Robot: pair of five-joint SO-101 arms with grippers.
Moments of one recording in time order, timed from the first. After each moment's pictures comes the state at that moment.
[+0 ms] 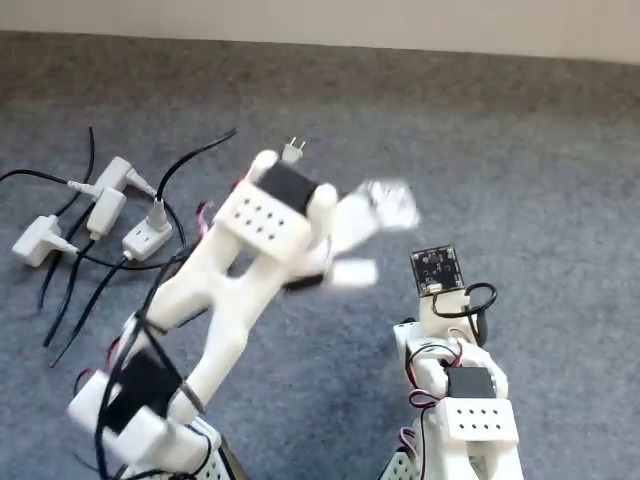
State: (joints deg) left arm 27.3 -3.5 3.7 101.5 -38.1; right arm -6.3 -71.7 90.9 41.8 13.7
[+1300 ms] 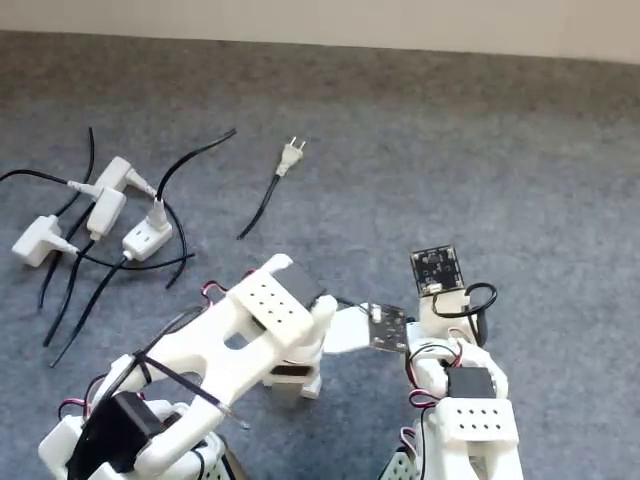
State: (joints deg) left arm 37.6 -15.2 40.4 78.1 -43.6; right arm -6.3 -71.7 90.9 41.8 13.7
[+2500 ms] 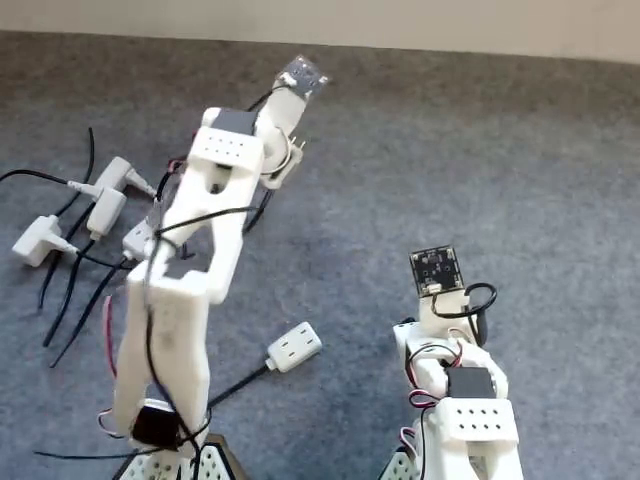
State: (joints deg) left arm 6.3 48.8 -45.1 70.8 -21.2; right arm -6.3 -71.7 90.9 41.8 14.0
